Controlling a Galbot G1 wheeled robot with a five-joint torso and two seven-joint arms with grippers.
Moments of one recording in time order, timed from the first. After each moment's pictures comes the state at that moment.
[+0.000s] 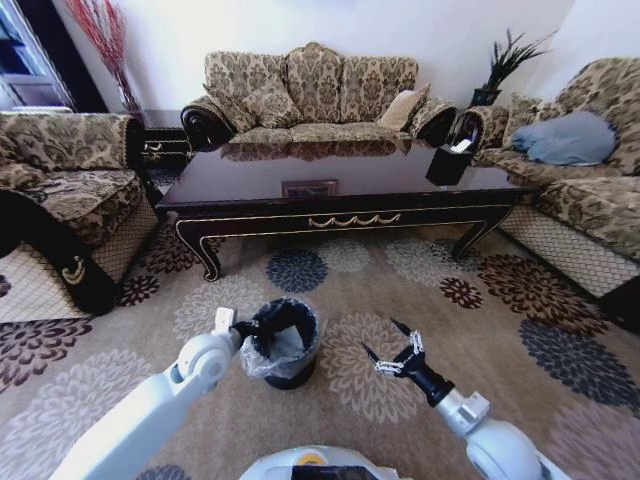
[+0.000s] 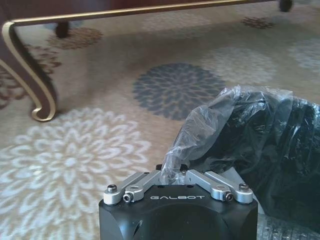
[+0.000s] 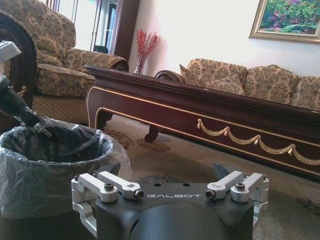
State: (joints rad) left arm 1.07 -0.82 -0.10 -2.05 -1.00 0.65 -0.60; right arm -1.81 0.80 0.54 2.10 0.33 0.33 -0.09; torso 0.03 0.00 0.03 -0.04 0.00
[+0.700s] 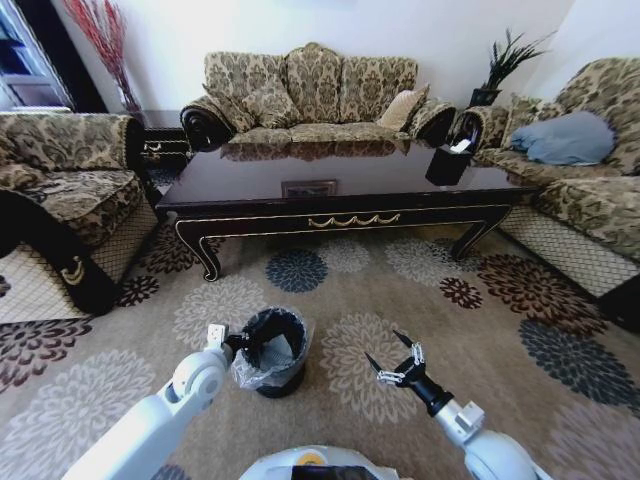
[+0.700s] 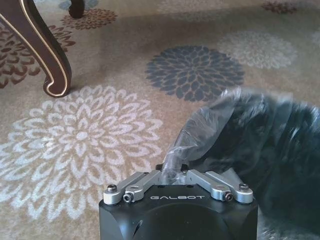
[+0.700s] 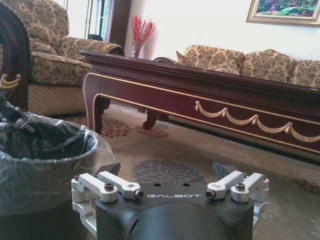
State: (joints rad) left arm 1.18 -0.86 -0.15 -2.03 -0.94 0.63 -0.59; right arm -1.81 0.82 0.51 2.04 0.32 0.34 -0.10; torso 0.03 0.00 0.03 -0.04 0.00
